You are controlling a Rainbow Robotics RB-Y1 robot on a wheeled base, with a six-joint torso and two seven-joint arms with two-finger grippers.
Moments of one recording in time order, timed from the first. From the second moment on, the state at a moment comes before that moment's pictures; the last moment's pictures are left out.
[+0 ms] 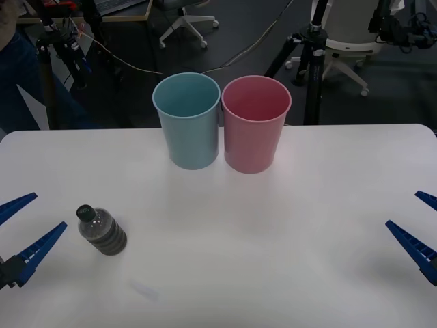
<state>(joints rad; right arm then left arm) 0.35 -0.40 -0.52 -1.66 0.96 -1.22 0.00 0.35 0.40 0.52 -1.66 -0.96 -1.22 0.00</state>
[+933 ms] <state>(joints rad) 0.35 -0.40 -0.52 -1.66 0.96 -1.22 0.00 0.41 0.41 0.50 -1.59 -0.89 -1.21 -0.21</state>
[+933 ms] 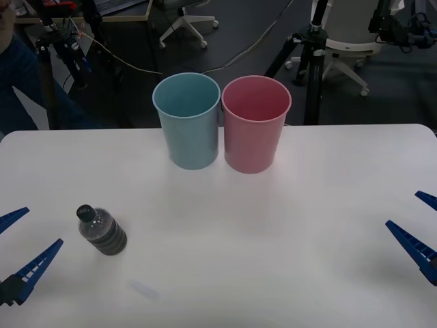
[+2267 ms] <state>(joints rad) 0.35 -0.40 -0.52 -1.66 0.96 -1.22 0.00 0.24 0.47 0.25 -1.21 -0.83 -1.24 -0.47</state>
